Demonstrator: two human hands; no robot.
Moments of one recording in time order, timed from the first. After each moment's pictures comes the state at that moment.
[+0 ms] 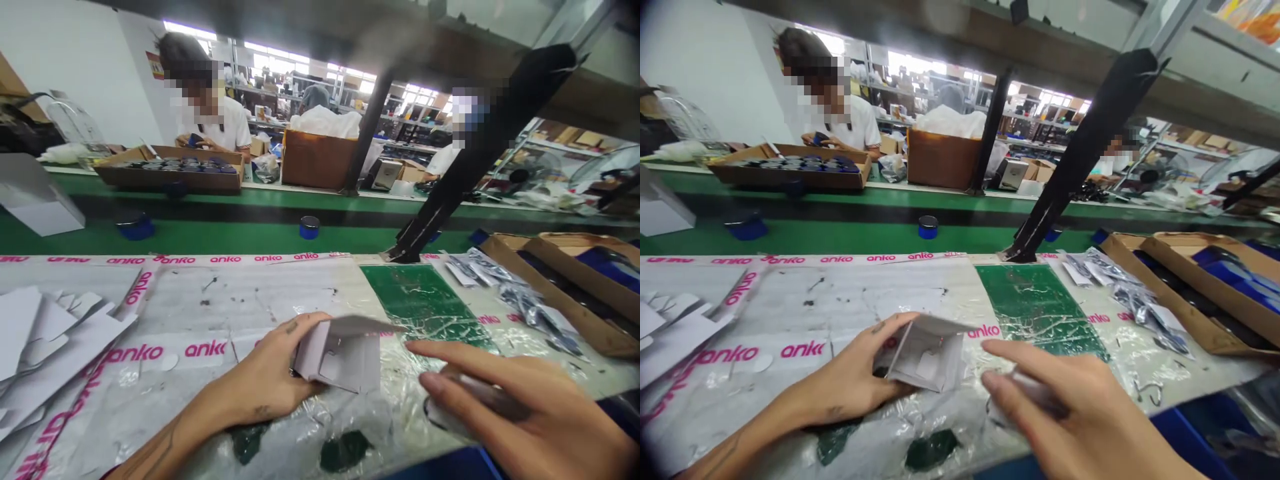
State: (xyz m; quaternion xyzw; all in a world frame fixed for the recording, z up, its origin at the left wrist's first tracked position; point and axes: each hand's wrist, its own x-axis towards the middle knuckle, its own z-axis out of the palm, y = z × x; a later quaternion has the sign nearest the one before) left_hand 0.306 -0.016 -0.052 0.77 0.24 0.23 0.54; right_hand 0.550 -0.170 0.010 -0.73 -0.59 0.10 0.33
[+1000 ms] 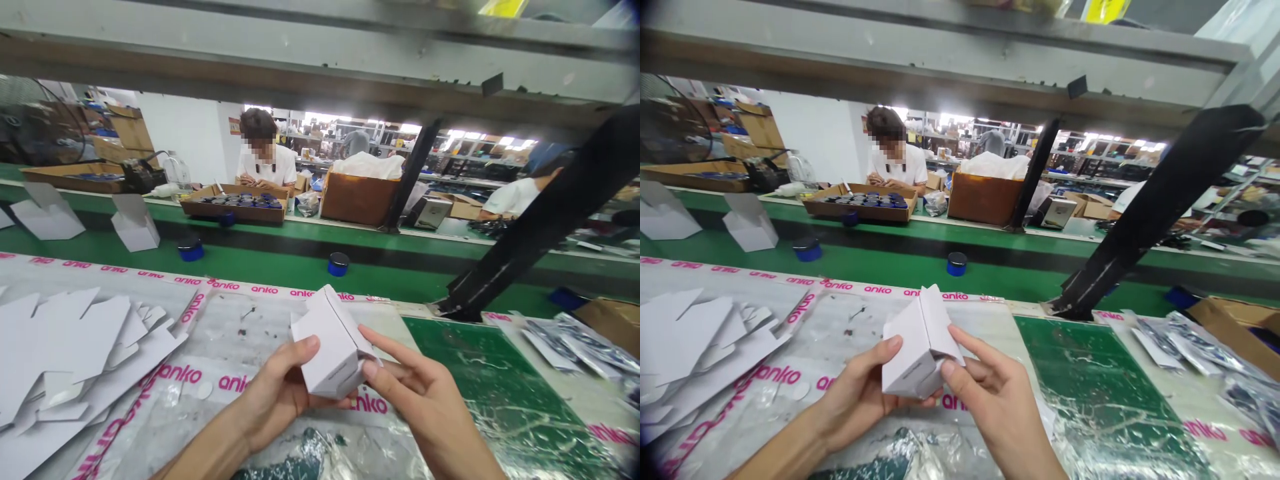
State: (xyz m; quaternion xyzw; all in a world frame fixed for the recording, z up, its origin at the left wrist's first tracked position) left_hand 0.304 -0.002 -0.043 0.27 0.20 0.36 0.87; right_hand 0.481 -0.067 -0.014 -0.50 -0.36 0.56 0.56
